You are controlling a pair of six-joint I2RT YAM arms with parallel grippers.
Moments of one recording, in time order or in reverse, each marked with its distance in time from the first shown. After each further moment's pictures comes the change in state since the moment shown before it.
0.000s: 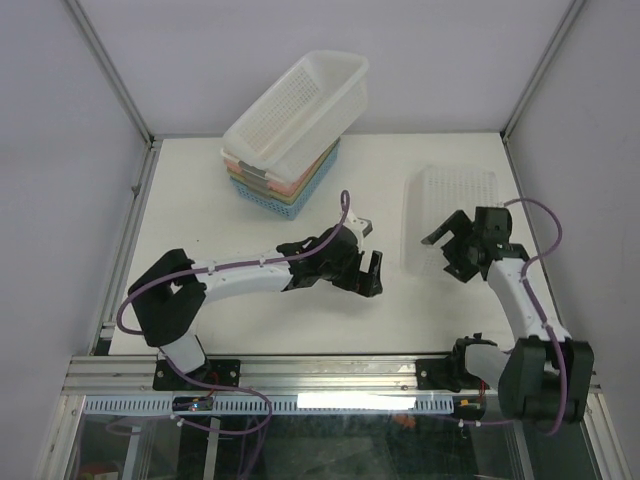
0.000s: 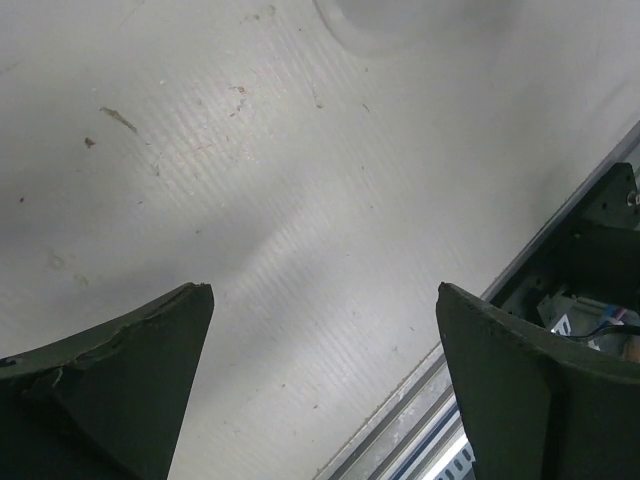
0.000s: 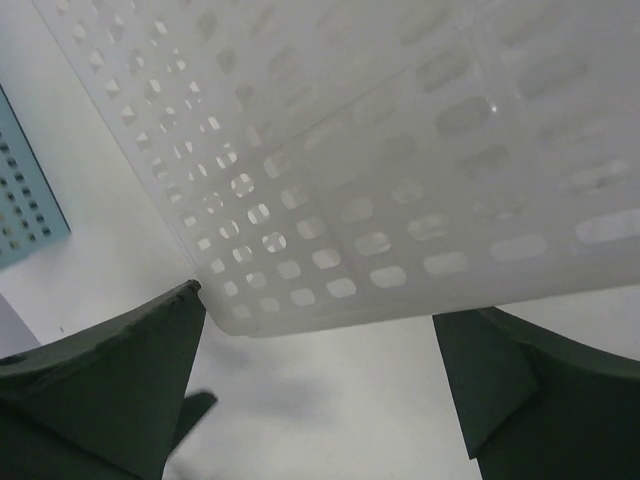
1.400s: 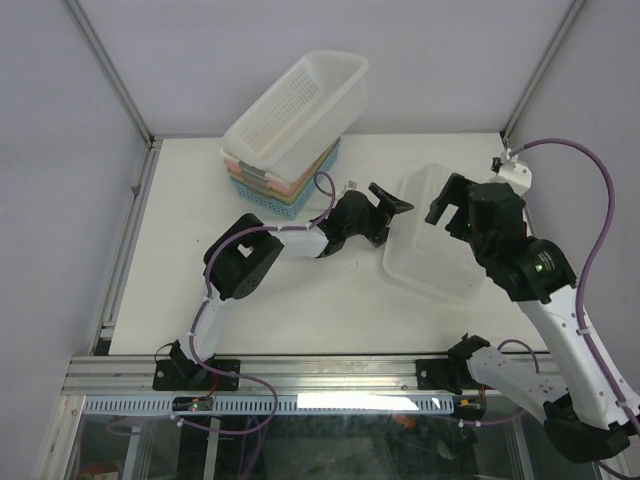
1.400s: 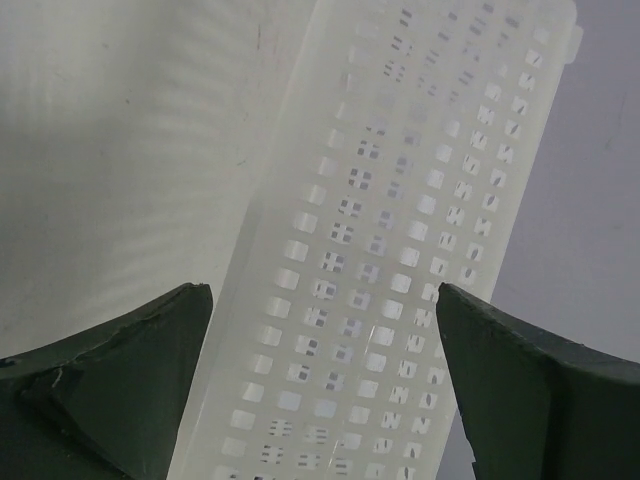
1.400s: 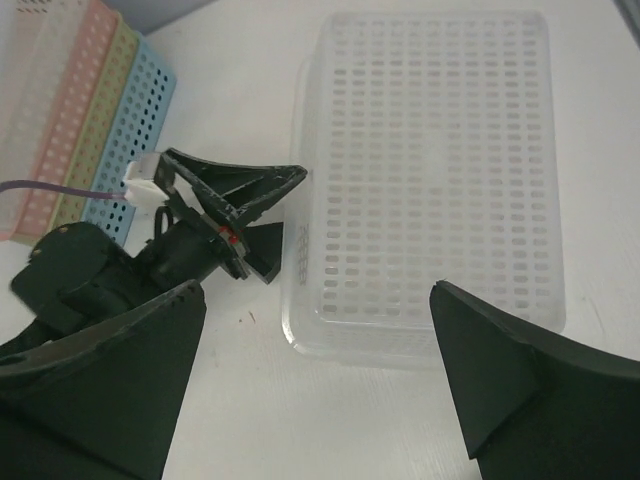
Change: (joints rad) left arm 0.188 0.548 0.360 0.582 0.011 -0.978; right arm 0.574 -0.141 0.610 -0.307 0.758 -0.209
